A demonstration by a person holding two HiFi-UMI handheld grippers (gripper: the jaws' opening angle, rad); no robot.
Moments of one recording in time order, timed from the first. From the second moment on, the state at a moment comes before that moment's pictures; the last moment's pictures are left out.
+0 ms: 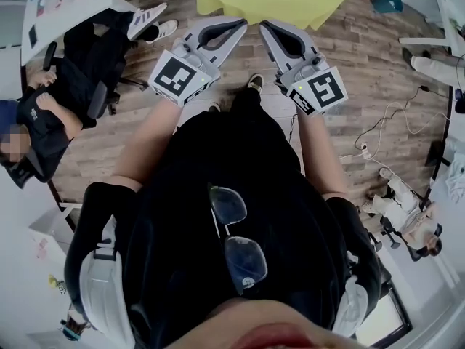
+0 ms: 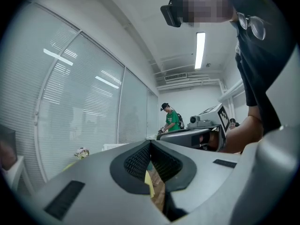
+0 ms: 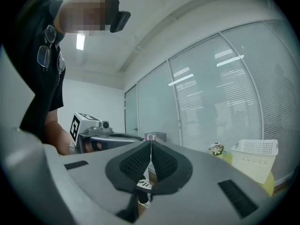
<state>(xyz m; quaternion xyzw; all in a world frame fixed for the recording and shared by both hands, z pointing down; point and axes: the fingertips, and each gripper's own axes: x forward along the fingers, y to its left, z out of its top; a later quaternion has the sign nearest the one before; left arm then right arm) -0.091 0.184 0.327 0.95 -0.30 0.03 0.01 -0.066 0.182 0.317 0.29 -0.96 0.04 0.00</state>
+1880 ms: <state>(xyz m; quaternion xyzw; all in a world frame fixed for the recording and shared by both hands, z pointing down) -0.148 -0.132 0.396 0.92 -0.38 0.06 0.02 -0.100 -0.141 0.421 0.30 -0.94 0.08 0.12</state>
